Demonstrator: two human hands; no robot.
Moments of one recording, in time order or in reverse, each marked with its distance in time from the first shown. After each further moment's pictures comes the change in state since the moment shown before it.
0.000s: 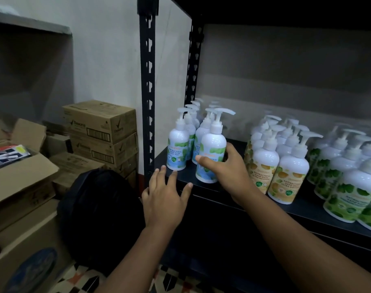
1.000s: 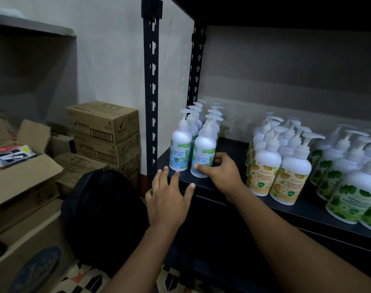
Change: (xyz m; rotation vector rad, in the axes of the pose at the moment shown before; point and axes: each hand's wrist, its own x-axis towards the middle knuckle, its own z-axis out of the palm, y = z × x) left_hand -0.001 0.005 -0.005 -0.039 -0.021 -0.036; right_hand 0.031 0.048 0.009 -0.242 0.078 0.094
